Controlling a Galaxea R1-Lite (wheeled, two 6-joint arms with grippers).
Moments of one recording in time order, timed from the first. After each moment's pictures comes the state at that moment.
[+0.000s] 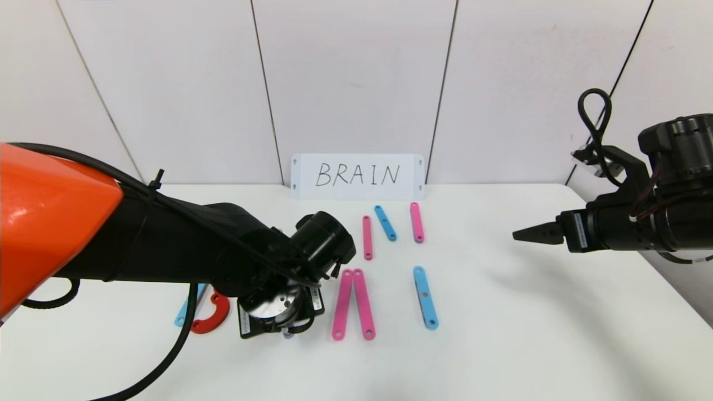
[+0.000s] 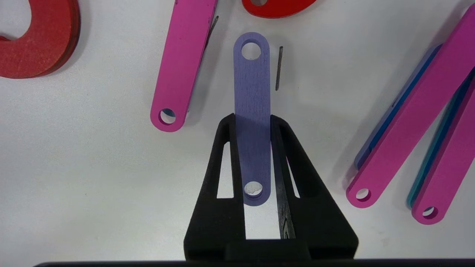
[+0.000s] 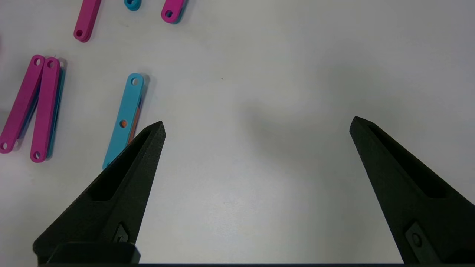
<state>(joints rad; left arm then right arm) -0.74 1.96 -1.24 0.49 0.40 -1.01 0.09 1.61 -1.02 0.13 0.24 -0.03</state>
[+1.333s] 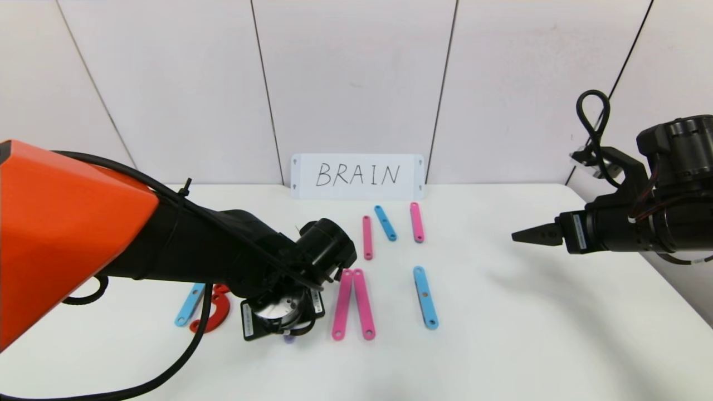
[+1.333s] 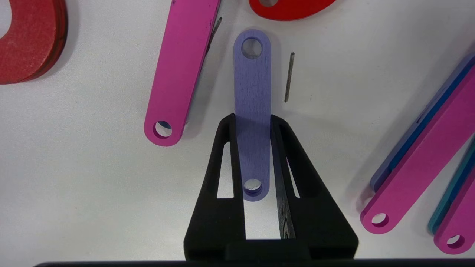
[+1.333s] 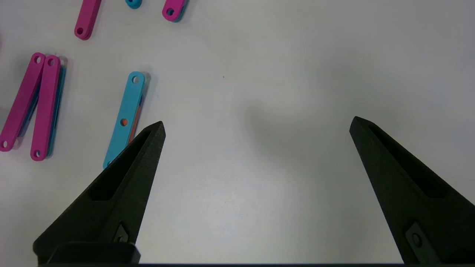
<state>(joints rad) -0.72 2.00 -1.24 0.48 0.40 -1.02 0.09 1.61 -1.01 0.13 0.24 -0.03</state>
